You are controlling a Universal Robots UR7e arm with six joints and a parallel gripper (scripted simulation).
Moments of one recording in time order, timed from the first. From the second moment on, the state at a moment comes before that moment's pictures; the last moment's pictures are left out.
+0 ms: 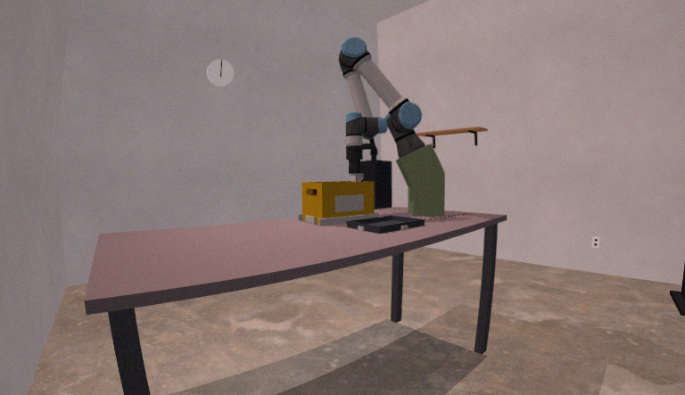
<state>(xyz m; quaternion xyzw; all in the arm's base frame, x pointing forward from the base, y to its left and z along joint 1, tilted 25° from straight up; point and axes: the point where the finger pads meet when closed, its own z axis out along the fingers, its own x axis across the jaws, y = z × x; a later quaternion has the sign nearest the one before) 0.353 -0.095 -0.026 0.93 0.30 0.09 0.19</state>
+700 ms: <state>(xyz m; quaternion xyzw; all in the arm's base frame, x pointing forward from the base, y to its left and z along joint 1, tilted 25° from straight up) 0.355 -0.097 -0.030 0.93 0.30 0.09 0.19</state>
